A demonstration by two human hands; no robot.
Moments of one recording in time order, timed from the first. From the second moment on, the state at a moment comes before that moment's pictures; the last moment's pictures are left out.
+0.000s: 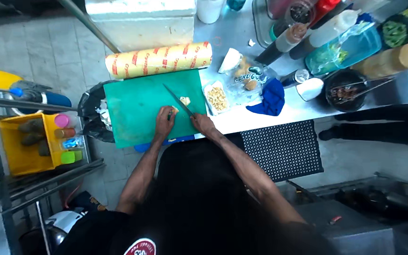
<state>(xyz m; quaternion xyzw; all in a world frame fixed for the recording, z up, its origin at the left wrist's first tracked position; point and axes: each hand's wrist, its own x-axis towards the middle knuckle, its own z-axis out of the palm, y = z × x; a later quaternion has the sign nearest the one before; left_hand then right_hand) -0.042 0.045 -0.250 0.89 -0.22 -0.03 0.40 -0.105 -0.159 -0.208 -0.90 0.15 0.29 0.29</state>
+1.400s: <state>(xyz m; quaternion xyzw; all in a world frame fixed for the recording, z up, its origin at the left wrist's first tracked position) 0.001 0.061 -0.260 0.86 -0.25 -0.05 0.44 -0.069 -0.125 -0.193 -0.93 0.11 0.32 0.13</state>
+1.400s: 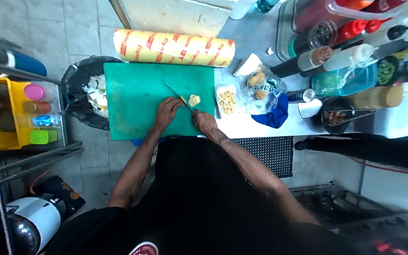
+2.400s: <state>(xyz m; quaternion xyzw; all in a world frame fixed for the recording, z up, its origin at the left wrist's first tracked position) -0.008 0.037 -0.271 0.89 -0.22 -0.01 0.39 -0.102 -0.168 -0.196 -0.91 0.16 0.25 0.29</state>
